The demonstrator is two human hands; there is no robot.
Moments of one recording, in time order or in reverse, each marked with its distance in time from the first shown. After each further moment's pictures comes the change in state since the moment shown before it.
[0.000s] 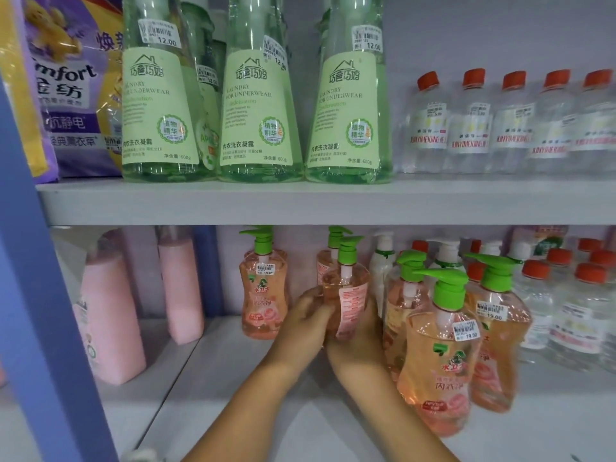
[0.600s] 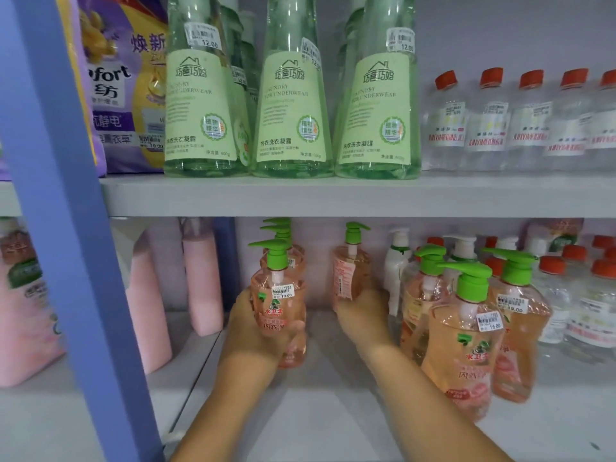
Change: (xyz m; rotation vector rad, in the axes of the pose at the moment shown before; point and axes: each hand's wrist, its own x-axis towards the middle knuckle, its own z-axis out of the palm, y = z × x) left_hand -0.025 -0.039 -0.087 0.100 0.323 0.013; right_hand 0.040 -0.014 0.026 -0.051 -0.014 0.033
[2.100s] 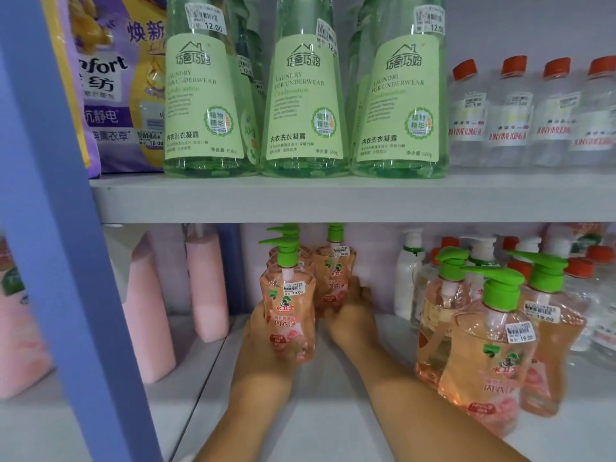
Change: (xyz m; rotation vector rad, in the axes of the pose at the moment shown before) left_hand 0.010 -0.024 0.017 0.023 -0.014 0.034; right_hand 0.034 0.042 0.068 -0.191 -0.030 -0.123
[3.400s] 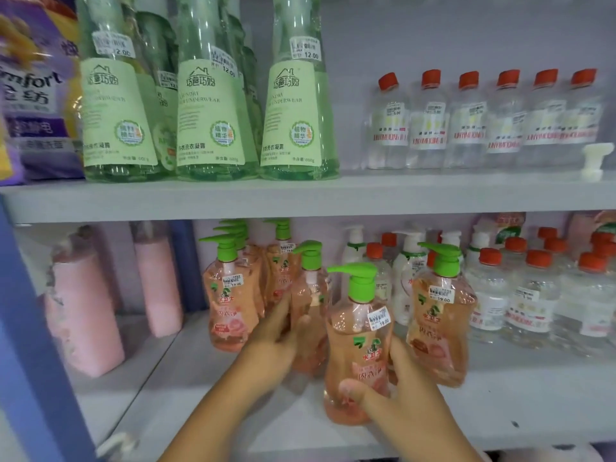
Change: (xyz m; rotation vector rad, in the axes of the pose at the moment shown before) left_hand -0.048 0.059 0.055 -0.147 -0.351 0.110; right_hand -0.148 0.029 -0.219 0.375 -0.290 -0.002
